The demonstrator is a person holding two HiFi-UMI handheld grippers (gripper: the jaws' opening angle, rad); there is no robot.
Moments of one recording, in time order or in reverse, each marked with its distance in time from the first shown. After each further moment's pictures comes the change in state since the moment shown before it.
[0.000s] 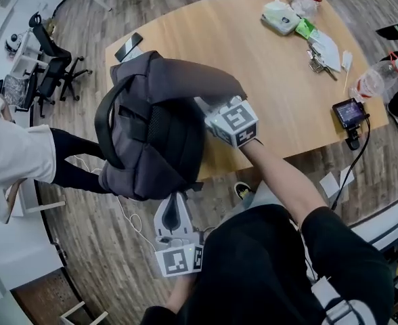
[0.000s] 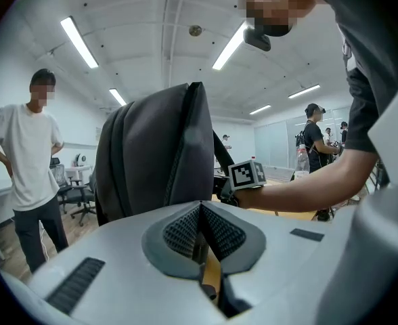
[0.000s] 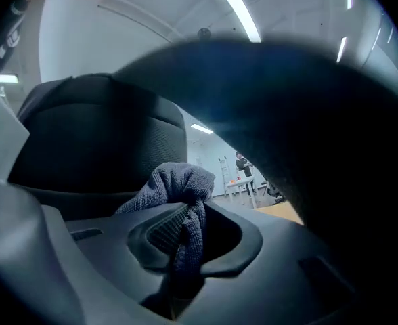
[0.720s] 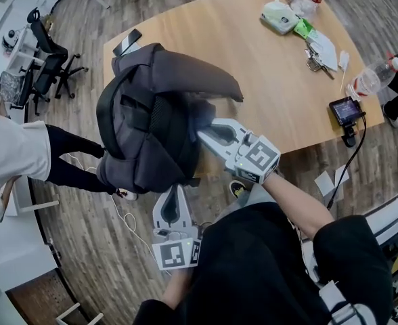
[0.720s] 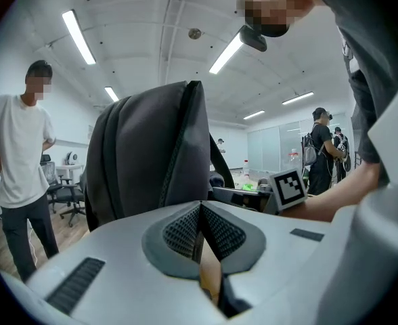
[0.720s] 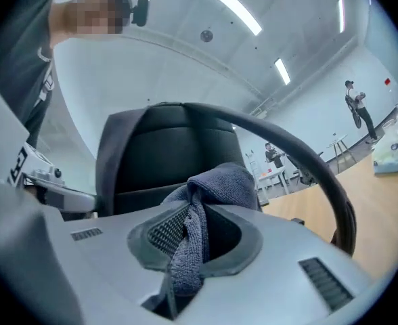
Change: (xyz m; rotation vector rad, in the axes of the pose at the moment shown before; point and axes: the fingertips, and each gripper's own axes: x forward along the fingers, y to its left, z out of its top) left arm 0.004 -0.004 -0.001 -0.009 -0.027 -0.065; right arm -0.091 0.092 -0.009 0.106 -0.002 0.260
